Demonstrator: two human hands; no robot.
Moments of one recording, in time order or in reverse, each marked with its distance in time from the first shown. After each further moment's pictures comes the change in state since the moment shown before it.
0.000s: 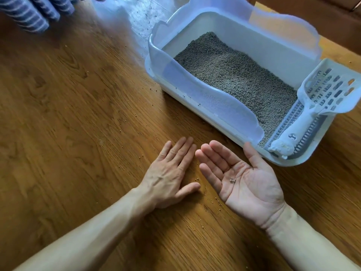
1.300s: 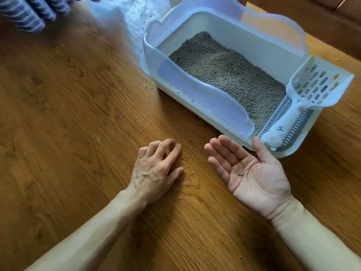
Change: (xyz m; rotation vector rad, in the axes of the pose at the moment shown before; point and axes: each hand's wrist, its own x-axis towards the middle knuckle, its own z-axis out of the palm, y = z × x) left_hand -0.018 0.001 -0.015 0.024 0.183 -0.184; right_hand -0.018 -0.016 -0.010 -0.008 -0.020 -0.054
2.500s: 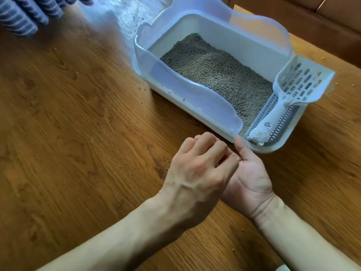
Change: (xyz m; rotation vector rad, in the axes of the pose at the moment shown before) left_hand 0.021 0.113 -0.102 -0.162 0.395 0.289; right_hand -0.012 0.008 0.018 0.158 0.071 0.096
